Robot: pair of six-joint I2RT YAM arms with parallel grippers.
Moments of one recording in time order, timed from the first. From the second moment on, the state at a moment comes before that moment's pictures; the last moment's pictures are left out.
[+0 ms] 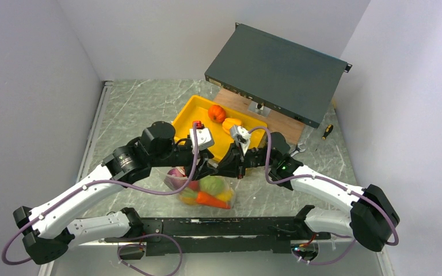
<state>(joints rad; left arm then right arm) -0.92 0.99 1.13 -0.53 0.40 0.06 0.76 1.14 0.60 0.61 -0.97 0.35</state>
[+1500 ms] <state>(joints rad) -0.92 0.92 1.03 -0.54 0.36 0.07 0.84 1.05 0.49 0.68 -0.68 0.41</state>
